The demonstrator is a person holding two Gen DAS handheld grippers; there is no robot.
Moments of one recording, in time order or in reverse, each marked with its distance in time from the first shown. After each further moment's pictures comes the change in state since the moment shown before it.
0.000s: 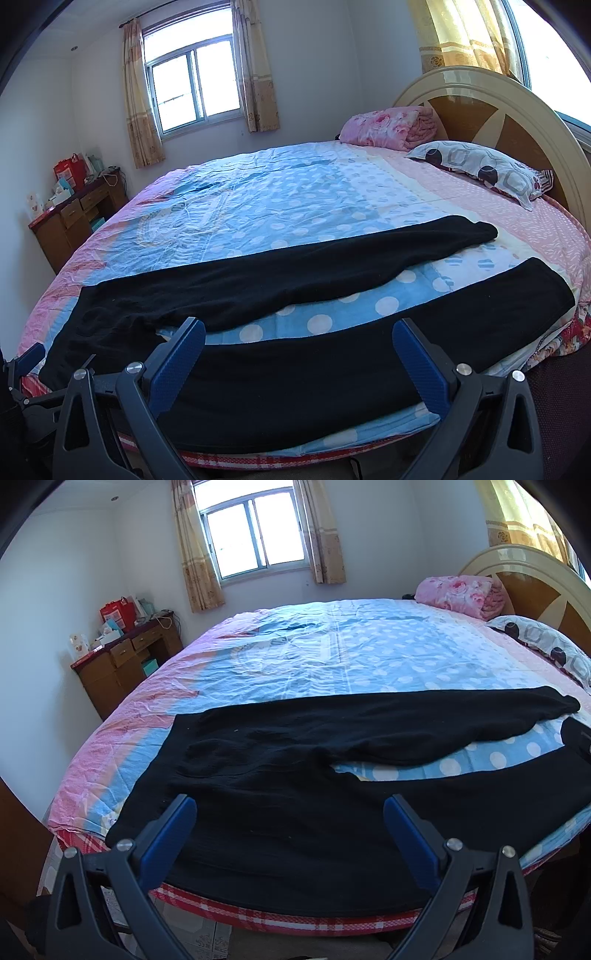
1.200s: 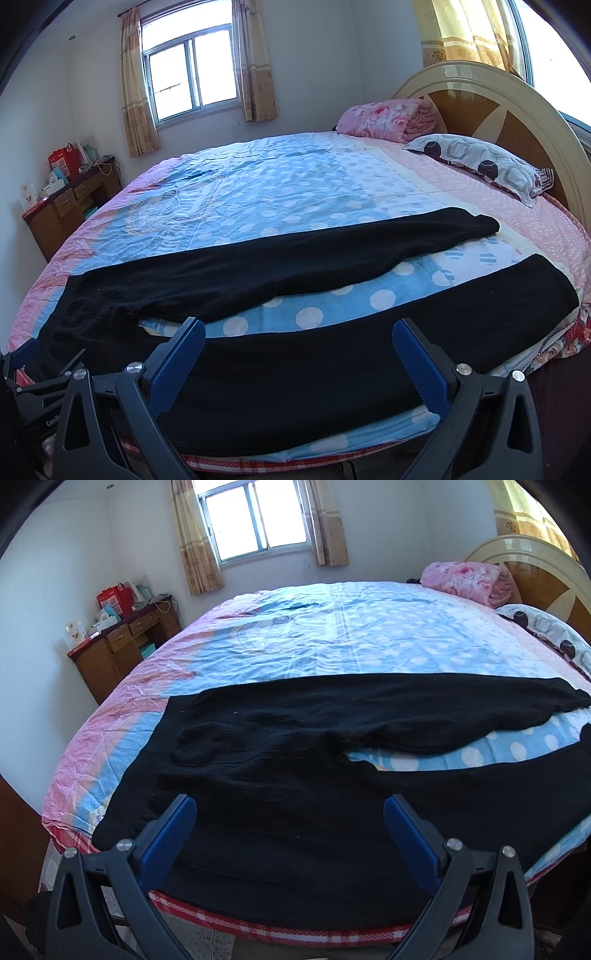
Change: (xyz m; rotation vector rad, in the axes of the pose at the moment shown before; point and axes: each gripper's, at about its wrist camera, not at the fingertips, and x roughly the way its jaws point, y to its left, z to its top) left arm 0.039 0.011 0.000 -0.003 0.078 0.002; right arm 0.024 -0.008 -0.004 -0.022 0.035 -0.027
